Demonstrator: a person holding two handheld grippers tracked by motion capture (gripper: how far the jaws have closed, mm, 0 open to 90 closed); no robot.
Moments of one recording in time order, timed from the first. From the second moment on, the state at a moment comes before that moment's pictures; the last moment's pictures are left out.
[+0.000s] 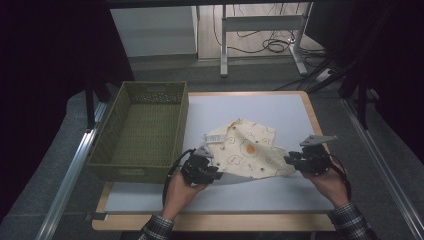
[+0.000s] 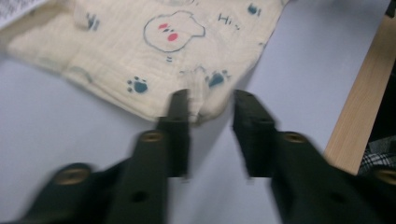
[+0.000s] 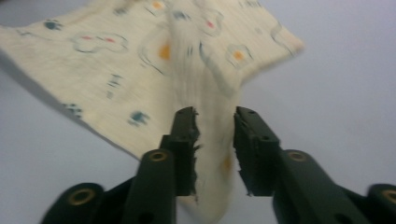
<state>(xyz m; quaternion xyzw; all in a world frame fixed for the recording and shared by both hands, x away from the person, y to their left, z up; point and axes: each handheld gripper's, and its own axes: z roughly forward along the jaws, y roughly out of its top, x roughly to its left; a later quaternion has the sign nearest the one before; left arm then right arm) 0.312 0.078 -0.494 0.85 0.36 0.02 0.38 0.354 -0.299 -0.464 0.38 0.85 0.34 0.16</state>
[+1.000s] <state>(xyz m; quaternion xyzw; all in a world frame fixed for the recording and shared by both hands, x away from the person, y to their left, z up) 0.294 0.073 -0.537 0.85 0.35 0.09 0.38 0.343 -0.317 -0.515 0.36 0.85 0.34 0.16</state>
